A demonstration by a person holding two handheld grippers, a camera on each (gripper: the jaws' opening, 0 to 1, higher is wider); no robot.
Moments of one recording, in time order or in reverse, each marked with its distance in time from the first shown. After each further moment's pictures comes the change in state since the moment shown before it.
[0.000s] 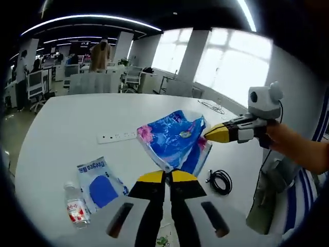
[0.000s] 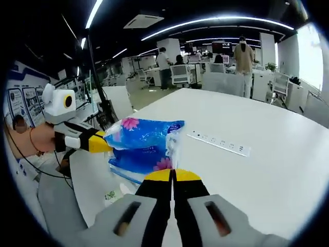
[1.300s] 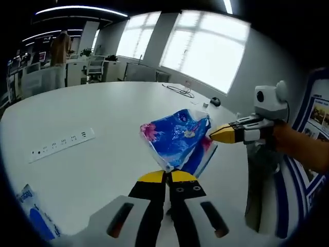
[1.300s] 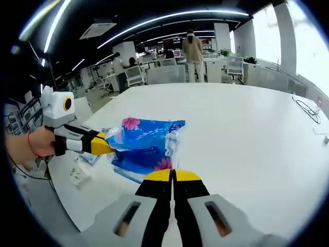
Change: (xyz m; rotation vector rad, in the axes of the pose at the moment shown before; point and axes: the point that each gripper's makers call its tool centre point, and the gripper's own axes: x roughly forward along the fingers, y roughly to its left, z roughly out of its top) left arm 0.184 -0.136 -0.020 0.082 0.144 -0.244; right arm -0.114 -0.155 -0.102 0.217 0.017 -0.287
